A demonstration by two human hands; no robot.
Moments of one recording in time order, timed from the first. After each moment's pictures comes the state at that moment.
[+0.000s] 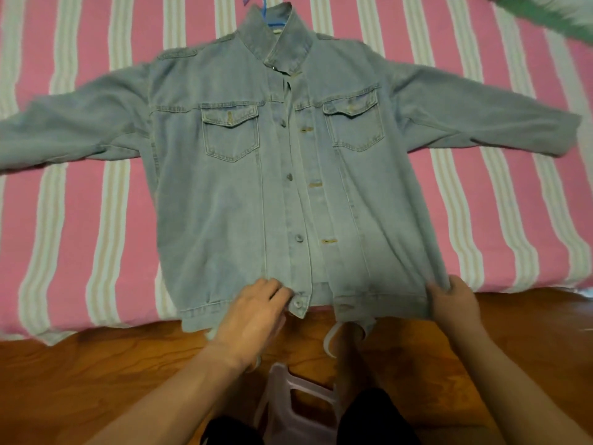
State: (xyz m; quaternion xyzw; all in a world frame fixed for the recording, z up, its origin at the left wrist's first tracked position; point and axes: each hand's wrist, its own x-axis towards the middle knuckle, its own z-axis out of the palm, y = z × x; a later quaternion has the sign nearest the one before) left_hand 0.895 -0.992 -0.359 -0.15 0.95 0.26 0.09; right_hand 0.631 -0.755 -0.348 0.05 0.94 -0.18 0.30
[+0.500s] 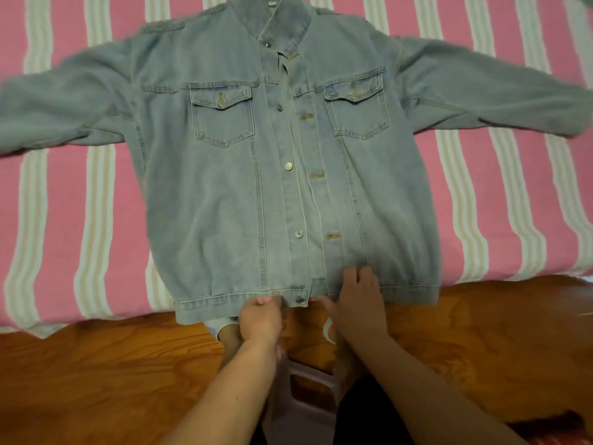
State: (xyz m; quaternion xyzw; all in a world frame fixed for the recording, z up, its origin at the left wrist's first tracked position) left_hand 0.865 -0.937 -0.388 -0.76 0.29 0.59 0.04; right_hand 0.746 -0.824 -0.389 -0.28 0.91 0.01 0.30
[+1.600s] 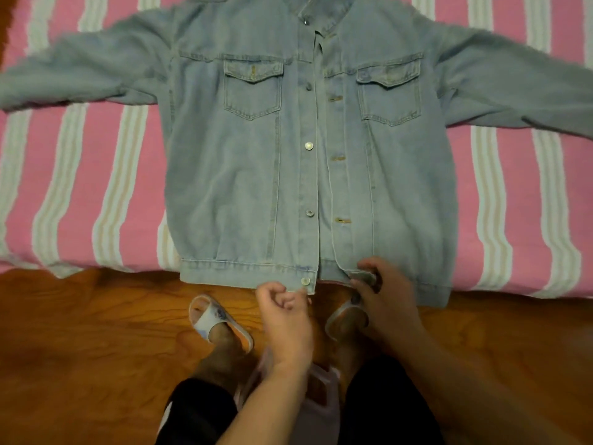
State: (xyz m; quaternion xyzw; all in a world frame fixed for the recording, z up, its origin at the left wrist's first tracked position) left_hand 0.852 -0.862 -0.356 -0.71 0.35 0.57 -0.21; right_hand 0.706 -0.787 -0.369 -0.29 0.86 -0.24 0.34
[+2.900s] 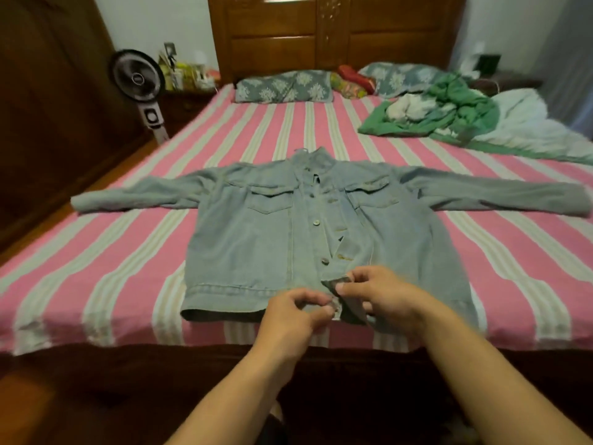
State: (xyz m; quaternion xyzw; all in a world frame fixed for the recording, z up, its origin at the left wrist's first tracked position) left_hand 0.893 -0.890 -0.428 -0.39 0.64 0.63 -0.21; right_hand 0.735 -0.815 -0.402 -0.29 0.66 -0.48 0.51
